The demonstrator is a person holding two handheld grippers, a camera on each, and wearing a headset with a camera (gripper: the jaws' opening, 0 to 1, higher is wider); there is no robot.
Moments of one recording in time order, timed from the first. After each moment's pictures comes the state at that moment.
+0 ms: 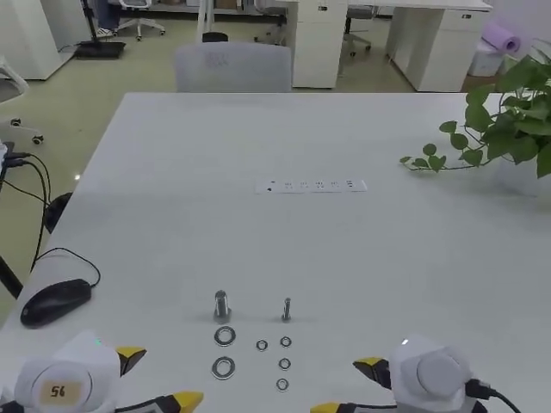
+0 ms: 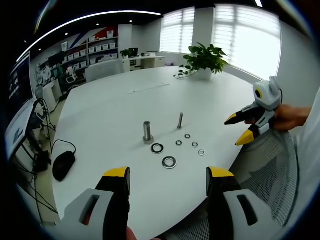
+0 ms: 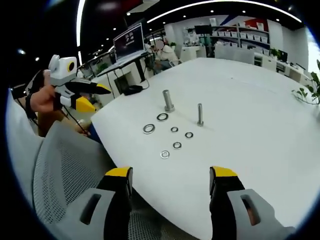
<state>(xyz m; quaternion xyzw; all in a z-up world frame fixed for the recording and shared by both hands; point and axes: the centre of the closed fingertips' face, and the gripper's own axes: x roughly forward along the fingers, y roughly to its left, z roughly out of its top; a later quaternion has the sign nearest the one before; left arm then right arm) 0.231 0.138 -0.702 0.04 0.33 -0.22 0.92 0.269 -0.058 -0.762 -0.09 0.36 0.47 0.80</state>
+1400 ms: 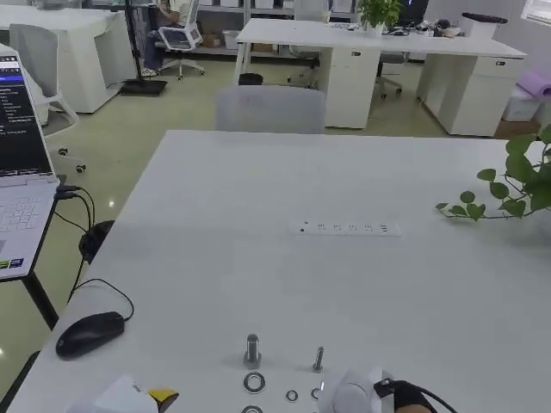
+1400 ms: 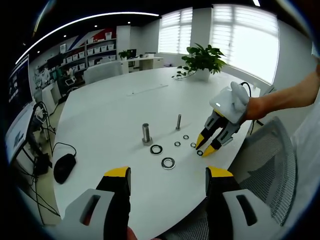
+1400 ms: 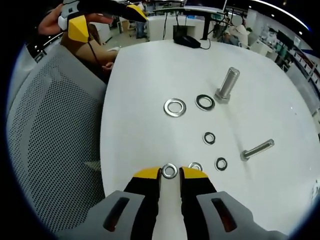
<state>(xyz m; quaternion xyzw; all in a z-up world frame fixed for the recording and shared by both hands) 0.230 0.138 -0.698 0.04 0.33 -0.23 0.92 0.283 0.007 -0.825 -0.35 0.35 0.61 0.62</state>
